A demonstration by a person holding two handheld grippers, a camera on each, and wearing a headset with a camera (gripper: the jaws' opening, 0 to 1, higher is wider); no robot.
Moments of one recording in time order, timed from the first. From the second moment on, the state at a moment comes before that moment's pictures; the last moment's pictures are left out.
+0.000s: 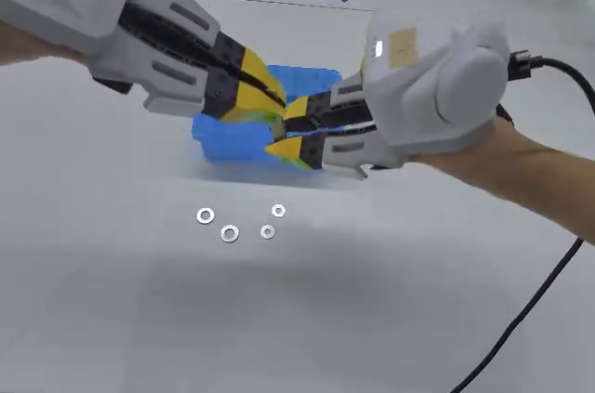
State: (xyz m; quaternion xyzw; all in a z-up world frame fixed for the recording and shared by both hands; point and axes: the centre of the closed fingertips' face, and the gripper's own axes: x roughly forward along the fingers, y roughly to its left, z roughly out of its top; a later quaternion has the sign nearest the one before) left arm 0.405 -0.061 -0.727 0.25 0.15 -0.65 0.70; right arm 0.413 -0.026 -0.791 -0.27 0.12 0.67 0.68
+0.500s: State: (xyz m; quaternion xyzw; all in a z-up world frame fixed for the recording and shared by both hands) left arm 0.383 -0.058 -0.777 0.21 0.20 -0.64 0.71; right arm 0.388 -0.031 -0.843 -0.28 0.17 0.67 0.67
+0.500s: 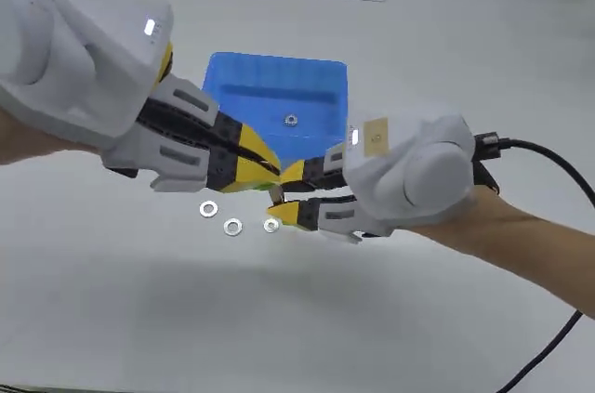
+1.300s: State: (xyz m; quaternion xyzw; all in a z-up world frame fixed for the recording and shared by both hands) left arm 0.391 -0.060 -0.787 0.22 0.21 -0.63 0.71; right arm 0.398 -0.028 -0.856 -0.28 0.18 0.66 0.68
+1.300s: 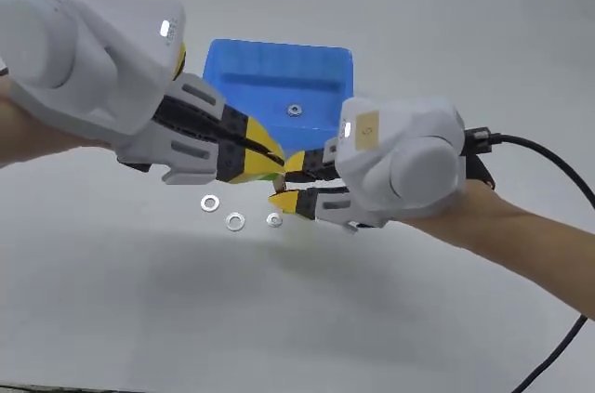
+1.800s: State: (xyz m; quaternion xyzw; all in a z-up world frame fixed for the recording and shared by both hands) left arm 0.393 -0.059 -0.786 0.20 0.23 -0.63 0.71; right arm 0.399 -0.030 -0.859 -0.26 0.20 0.65 0.68
